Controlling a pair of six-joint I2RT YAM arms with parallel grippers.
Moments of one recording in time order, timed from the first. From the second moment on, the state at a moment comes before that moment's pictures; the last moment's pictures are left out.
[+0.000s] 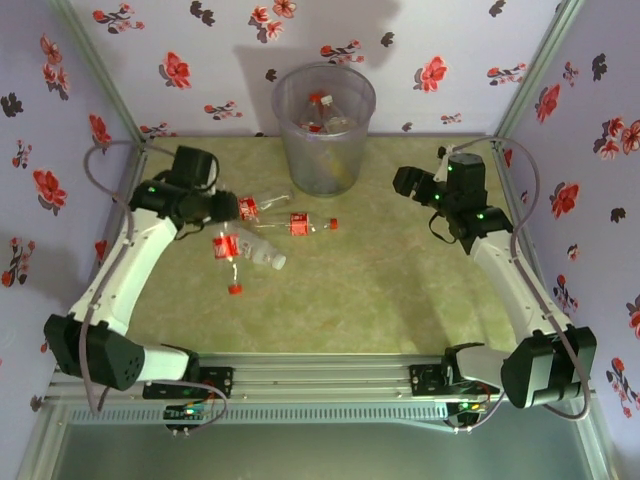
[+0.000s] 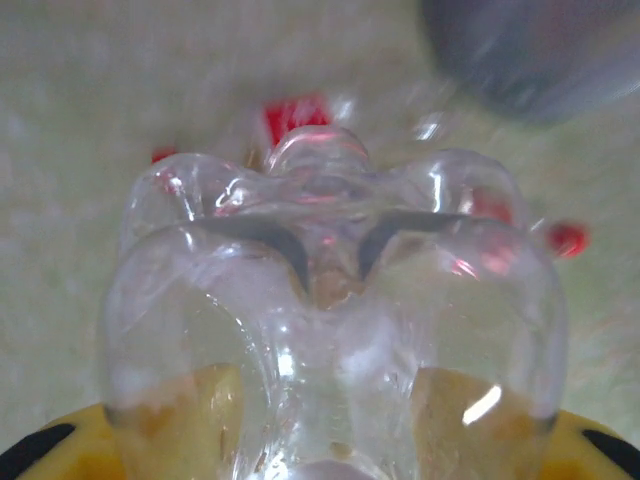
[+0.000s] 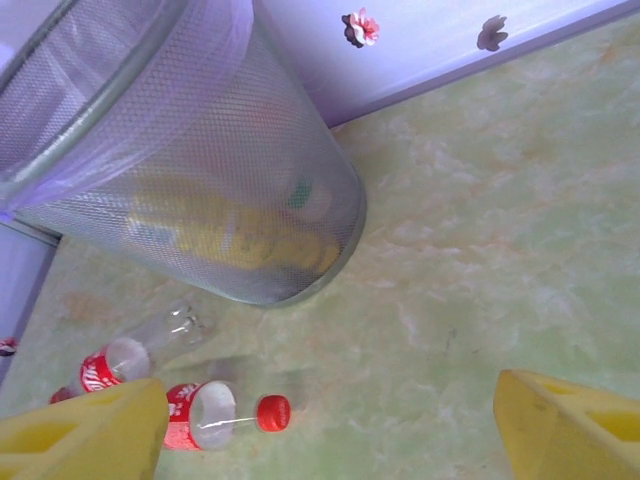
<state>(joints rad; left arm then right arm) -0.32 1.34 1.51 -1.00 -0.03 -0.38 0.19 1.21 1.08 -0.37 -0.19 0.49</state>
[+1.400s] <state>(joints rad) -0.32 1.92 2.11 0.12 0.12 -0.67 0.21 1.04 0.93 -0.51 -0.26 0.59</state>
